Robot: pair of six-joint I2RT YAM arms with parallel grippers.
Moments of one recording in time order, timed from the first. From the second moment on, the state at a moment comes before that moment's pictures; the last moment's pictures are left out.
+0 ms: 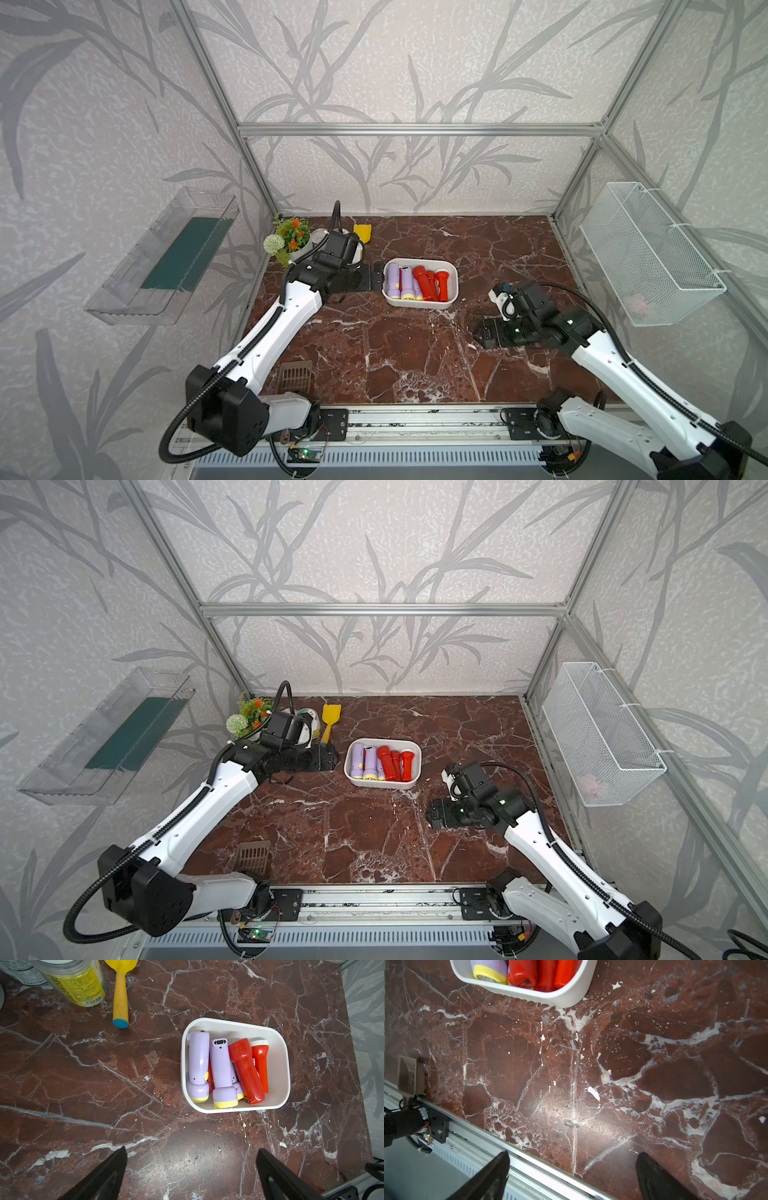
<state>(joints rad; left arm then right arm) -0.36 1.28 1.18 -0.82 0.09 -0.39 0.53 0.94 0.85 -0.99 -0.18 0.42</state>
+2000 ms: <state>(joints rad) -0.08 1.32 0.45 0.35 -0.40 -0.11 0.25 1.29 0.54 0.20 0.29 -0.09</state>
